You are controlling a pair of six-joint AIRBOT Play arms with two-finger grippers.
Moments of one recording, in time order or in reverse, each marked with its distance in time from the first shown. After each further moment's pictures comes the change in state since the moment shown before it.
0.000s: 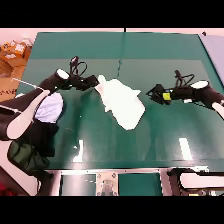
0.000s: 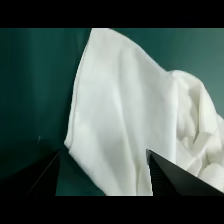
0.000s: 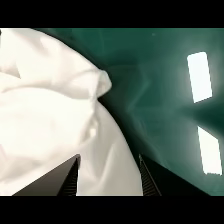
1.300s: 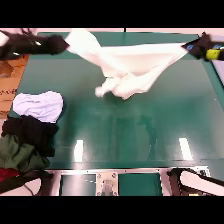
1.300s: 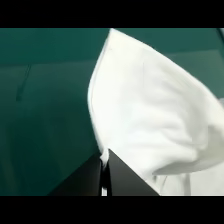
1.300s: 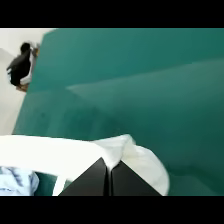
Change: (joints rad) left arm 0.193 0.580 0.128 0.174 -0.316 0.000; right arm -0.226 0.294 0.433 0.068 0.219 -0.079
